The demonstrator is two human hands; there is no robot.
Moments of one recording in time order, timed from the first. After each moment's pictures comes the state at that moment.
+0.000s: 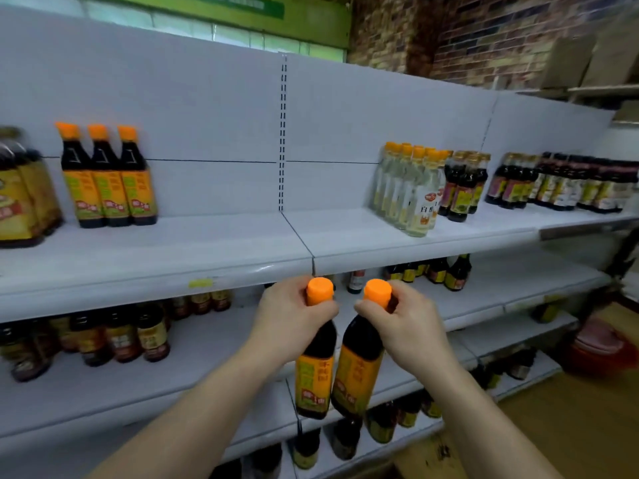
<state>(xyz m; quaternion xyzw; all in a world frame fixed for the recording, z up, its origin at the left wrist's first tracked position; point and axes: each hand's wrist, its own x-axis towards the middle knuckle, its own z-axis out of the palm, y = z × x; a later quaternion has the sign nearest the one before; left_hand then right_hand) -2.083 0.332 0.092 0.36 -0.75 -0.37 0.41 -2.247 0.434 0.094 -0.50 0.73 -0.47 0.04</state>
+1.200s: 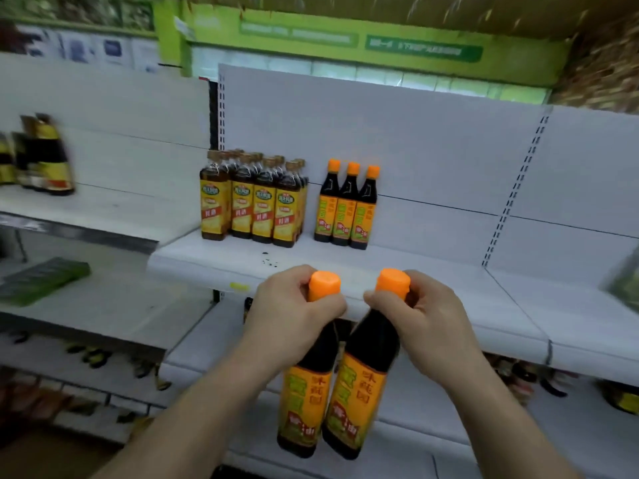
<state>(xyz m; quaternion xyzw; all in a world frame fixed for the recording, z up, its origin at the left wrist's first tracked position) -1.770 0.297 0.151 0.52 -0.62 -0.25 0.53 -1.957 0.302 0.165 -0.69 0.51 -0.48 0.20</state>
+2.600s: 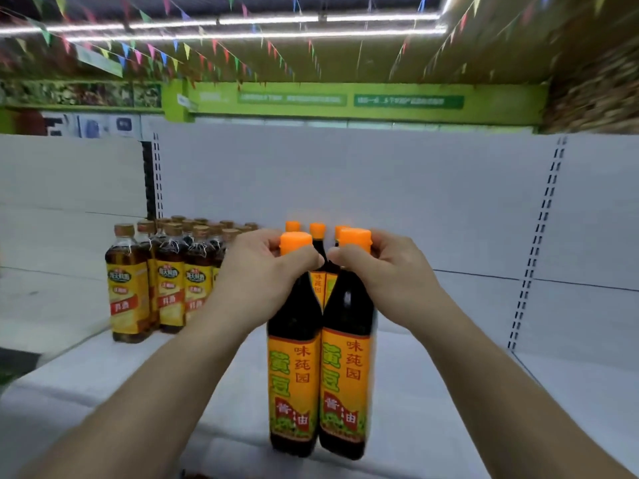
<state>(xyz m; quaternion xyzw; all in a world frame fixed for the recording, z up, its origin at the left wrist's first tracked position) -1.832 0.066 0.252 0.44 -0.64 -0.17 0.60 -2.006 0.049 0.261 -0.73 0.41 -0.51 0.20</state>
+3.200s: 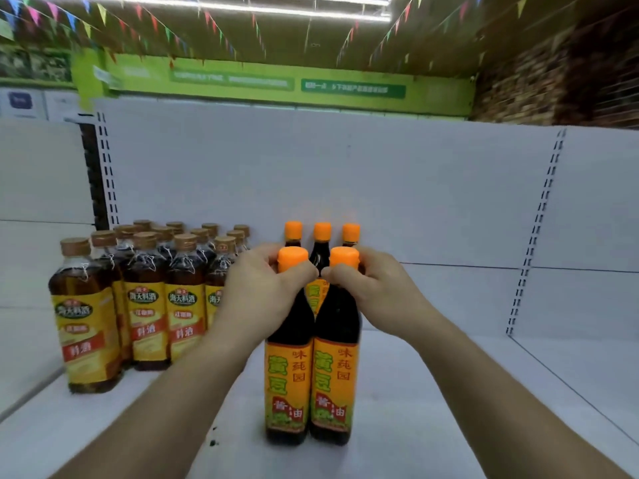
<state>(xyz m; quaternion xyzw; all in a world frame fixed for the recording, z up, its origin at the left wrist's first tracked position) -1.761 -0.041 0.224 0.42 -0.67 -0.21 0.57 -1.936 -0.026 0.237 -0.72 0.46 -0.48 0.21</state>
